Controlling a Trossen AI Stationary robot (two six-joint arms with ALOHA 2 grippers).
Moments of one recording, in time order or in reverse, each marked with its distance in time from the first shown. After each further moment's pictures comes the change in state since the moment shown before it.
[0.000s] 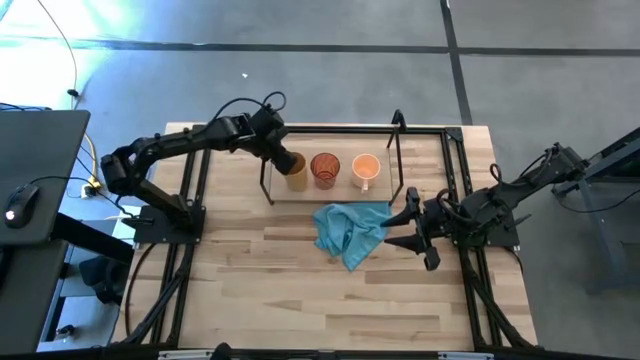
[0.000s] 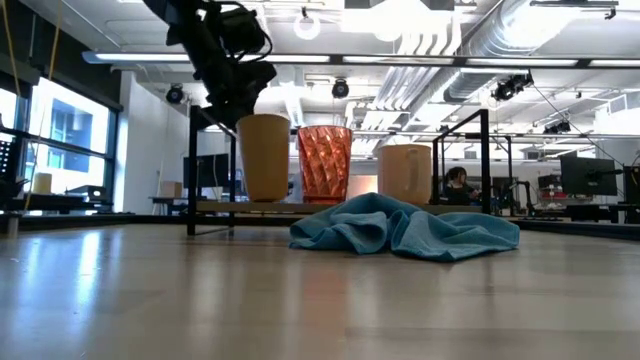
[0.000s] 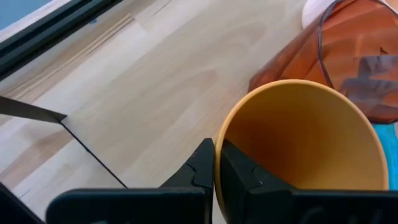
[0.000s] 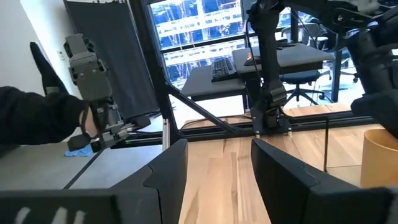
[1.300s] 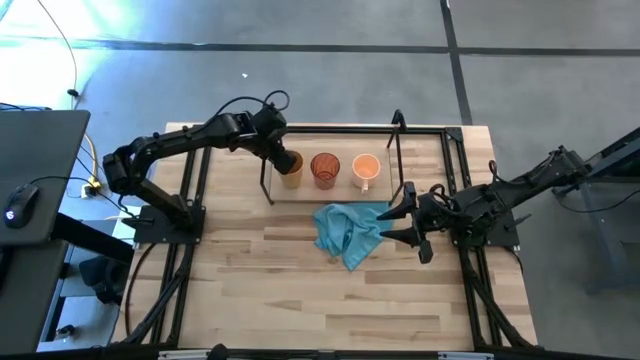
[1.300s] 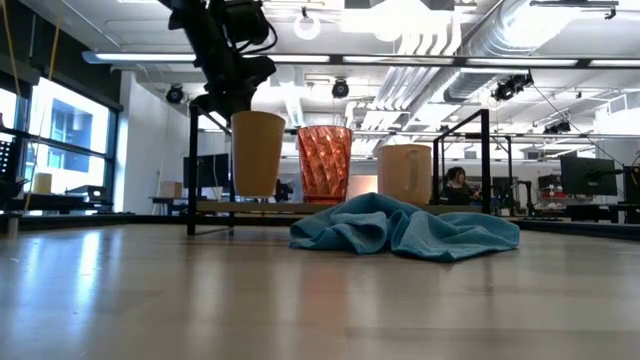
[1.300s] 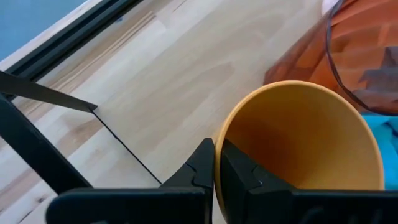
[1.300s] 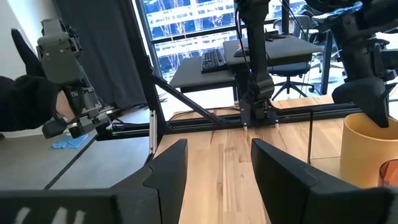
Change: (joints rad) left arm -0.027 0.006 0.097 -0.137 -0.098 -0.002; right arm -0.079 0.000 0.000 -0.046 -0.058 -0.009
